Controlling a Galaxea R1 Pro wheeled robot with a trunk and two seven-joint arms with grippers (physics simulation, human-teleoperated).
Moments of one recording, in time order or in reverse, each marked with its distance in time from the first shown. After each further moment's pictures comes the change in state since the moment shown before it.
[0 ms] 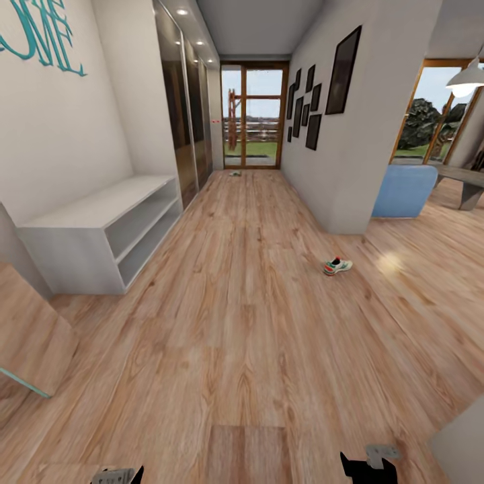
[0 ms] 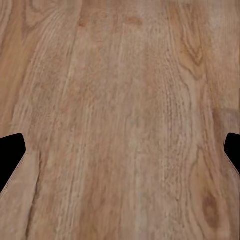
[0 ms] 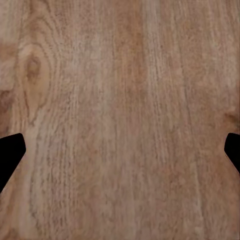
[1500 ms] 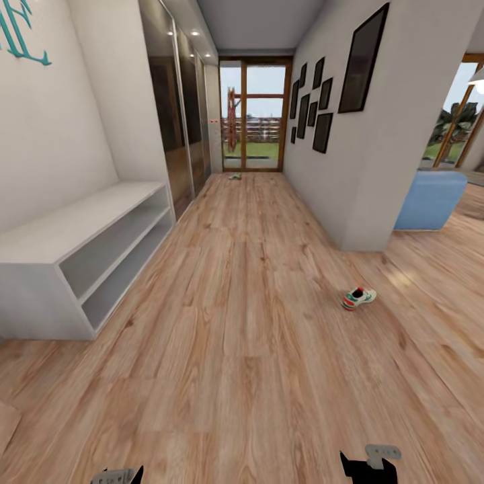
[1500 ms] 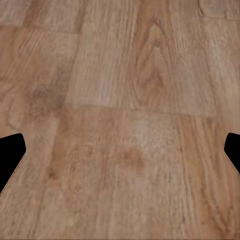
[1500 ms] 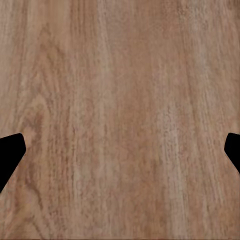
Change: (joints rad) left arm 0.000 0.000 0.000 0.000 0.000 0.000 0.000; right arm 0.001 0.000 0.000 0.000 0.000 -0.001 0.000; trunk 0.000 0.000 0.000
